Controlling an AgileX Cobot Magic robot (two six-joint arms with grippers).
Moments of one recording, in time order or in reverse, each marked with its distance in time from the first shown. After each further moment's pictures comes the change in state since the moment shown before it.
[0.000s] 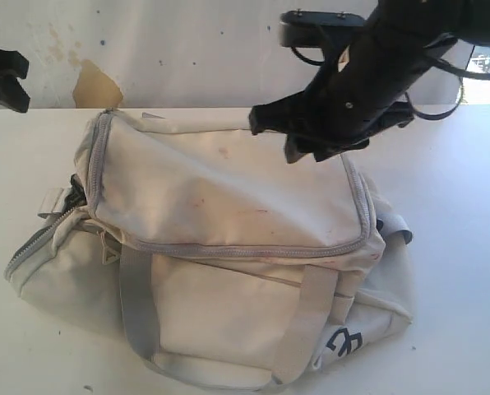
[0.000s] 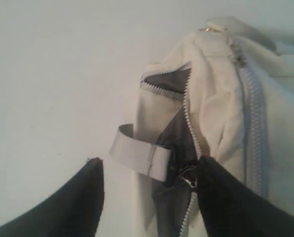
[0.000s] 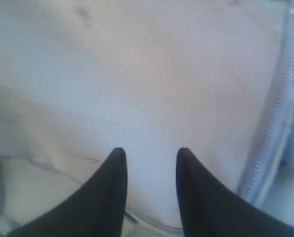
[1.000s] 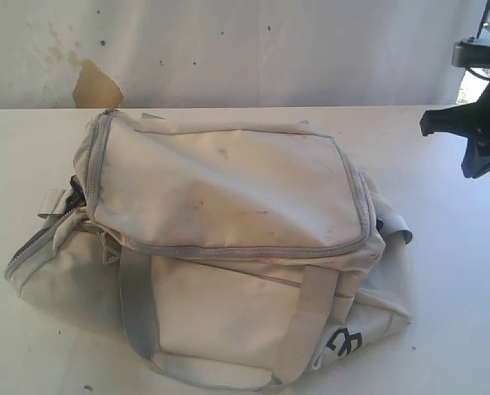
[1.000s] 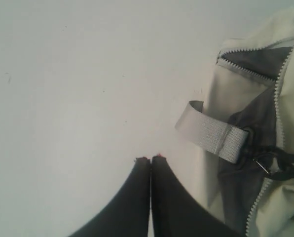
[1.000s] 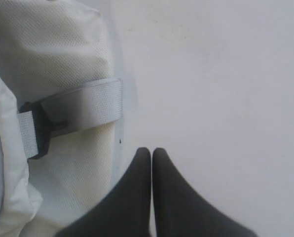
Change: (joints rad) left arm 0.079 0.000 0.000 0.157 0.067 -0.094; right arm -0.486 0.055 0.000 -0.013 0.182 -0.181
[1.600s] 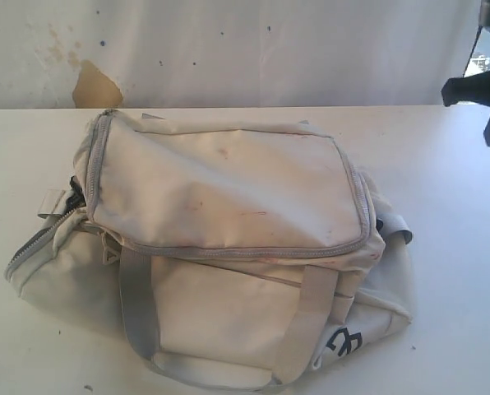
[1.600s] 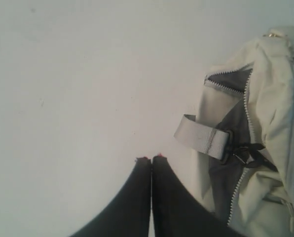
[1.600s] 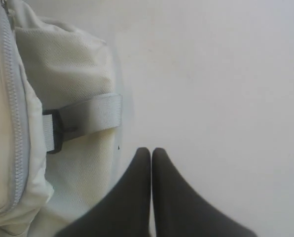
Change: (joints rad) left arm 0.000 -0.202 0.000 0.016 0.050 0.024; right arm -0.001 -0.153 0.000 -0.028 0.008 -0.003
